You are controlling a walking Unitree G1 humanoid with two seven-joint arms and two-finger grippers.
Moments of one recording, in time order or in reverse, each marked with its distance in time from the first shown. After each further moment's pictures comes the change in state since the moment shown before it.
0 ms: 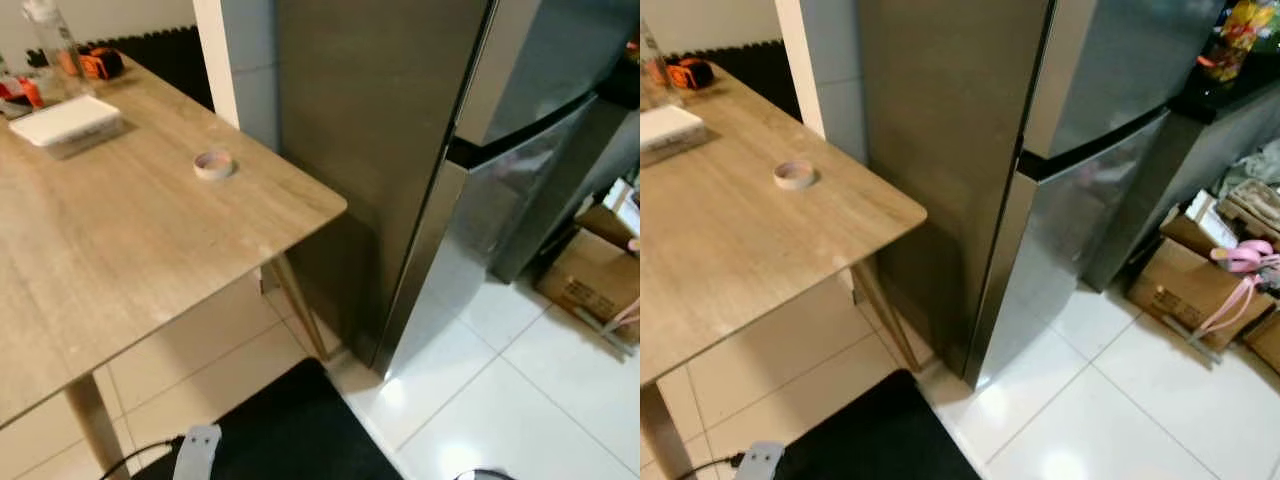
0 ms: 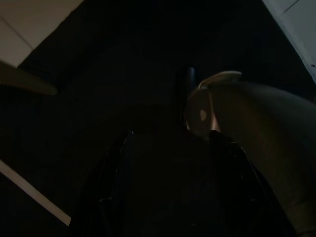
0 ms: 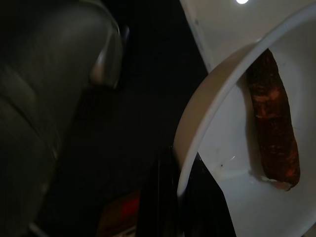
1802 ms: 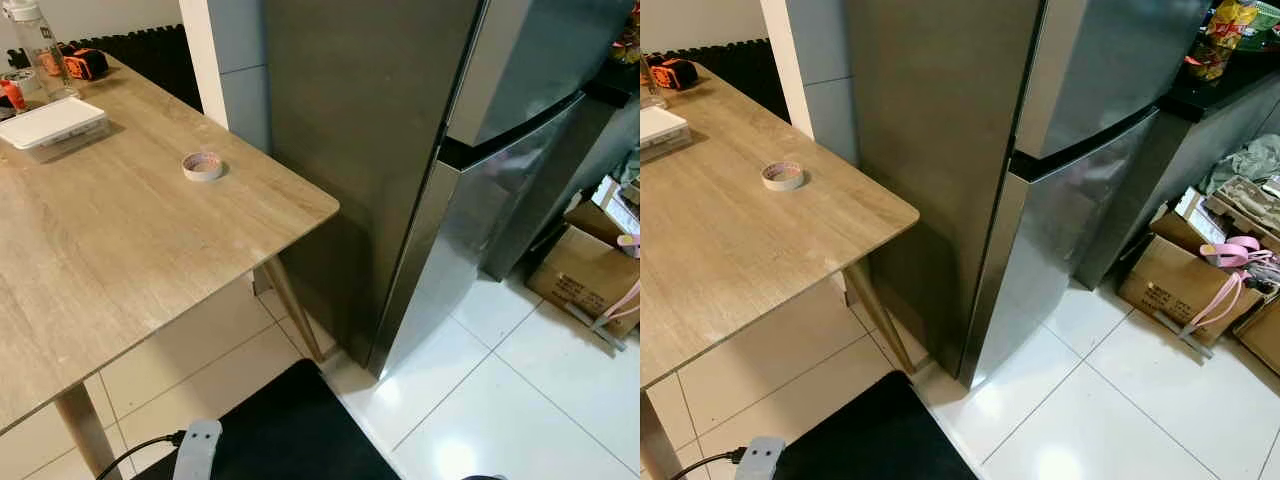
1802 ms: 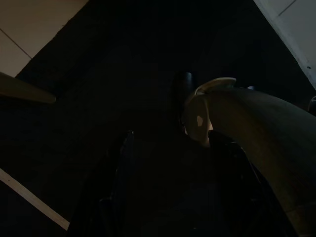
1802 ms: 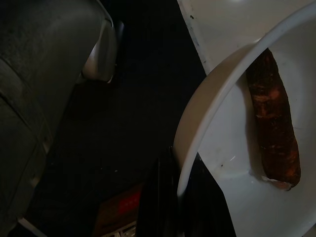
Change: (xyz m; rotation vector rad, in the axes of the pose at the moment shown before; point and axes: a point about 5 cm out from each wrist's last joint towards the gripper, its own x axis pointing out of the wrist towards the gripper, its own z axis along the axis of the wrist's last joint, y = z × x) left arm 0.000 -0.001 0.002 0.010 -0.005 -0.011; right arm 0.000 -0.001 0.001 -0.020 0.005 -0.021
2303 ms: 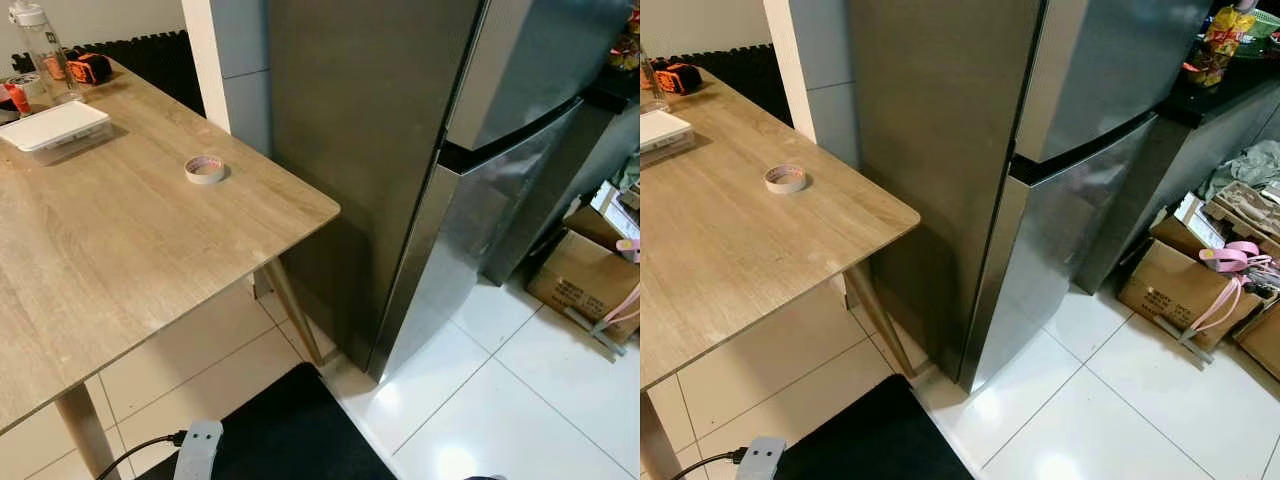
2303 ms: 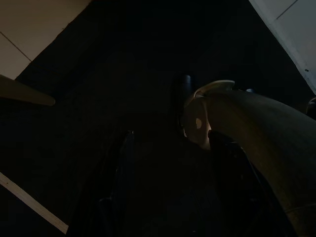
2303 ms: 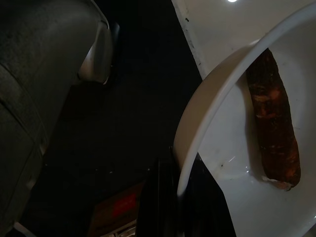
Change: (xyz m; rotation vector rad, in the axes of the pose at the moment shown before) left arm 0.000 0.000 0.000 0.000 -0.003 0.002; right arm 0.000 0.000 0.000 -0.011 0.005 -0.013
